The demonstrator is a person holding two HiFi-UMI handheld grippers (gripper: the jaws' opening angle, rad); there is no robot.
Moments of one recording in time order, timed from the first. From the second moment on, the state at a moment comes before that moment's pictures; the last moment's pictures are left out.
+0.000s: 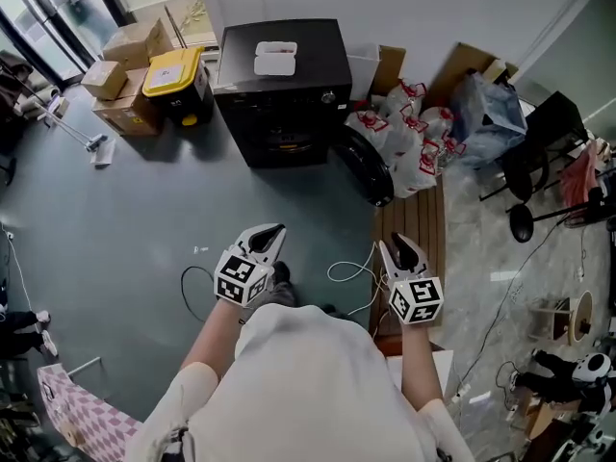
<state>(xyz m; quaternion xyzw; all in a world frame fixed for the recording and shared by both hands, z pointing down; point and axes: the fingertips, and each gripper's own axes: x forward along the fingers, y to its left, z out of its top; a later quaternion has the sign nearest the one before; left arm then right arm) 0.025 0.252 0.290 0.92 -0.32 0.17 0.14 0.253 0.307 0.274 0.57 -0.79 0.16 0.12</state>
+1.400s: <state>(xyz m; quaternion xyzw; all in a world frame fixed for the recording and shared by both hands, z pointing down) 0.083 0.030 0.434 0.93 -0.23 0.23 0.18 0.295 0.112 0.451 0.60 -0.73 0.27 0.21</state>
